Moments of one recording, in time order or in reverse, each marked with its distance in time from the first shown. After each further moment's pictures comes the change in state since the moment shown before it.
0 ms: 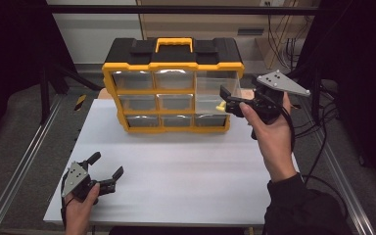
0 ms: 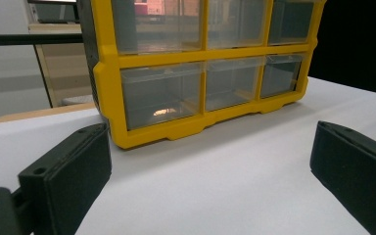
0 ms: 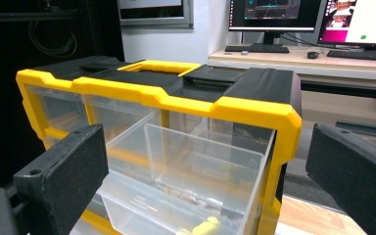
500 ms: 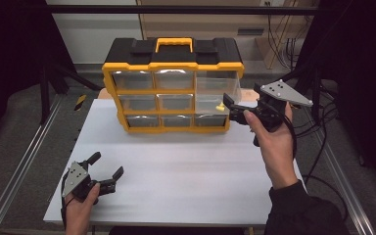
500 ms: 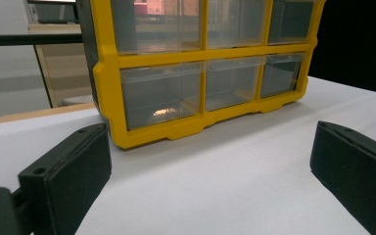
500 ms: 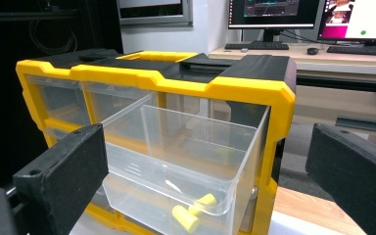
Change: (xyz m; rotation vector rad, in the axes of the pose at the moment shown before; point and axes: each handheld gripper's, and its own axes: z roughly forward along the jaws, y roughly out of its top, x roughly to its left) left arm 0.000 0.000 0.000 0.000 0.001 0.002; right arm -0.005 -0.017 -0.008 -0.005 0.003 0.007
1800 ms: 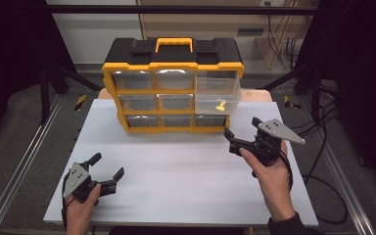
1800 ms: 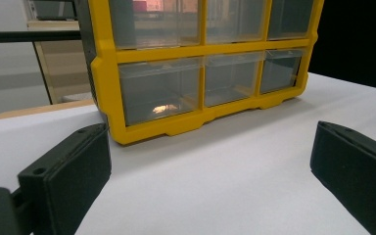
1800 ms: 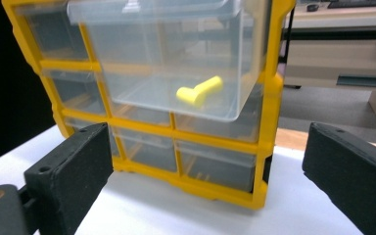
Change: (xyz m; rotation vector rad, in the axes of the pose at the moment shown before) left arm -0.002 -0.002 0.000 0.009 0.001 0.001; right arm 0.009 -0.080 -0.025 0.088 -0.020 0.059
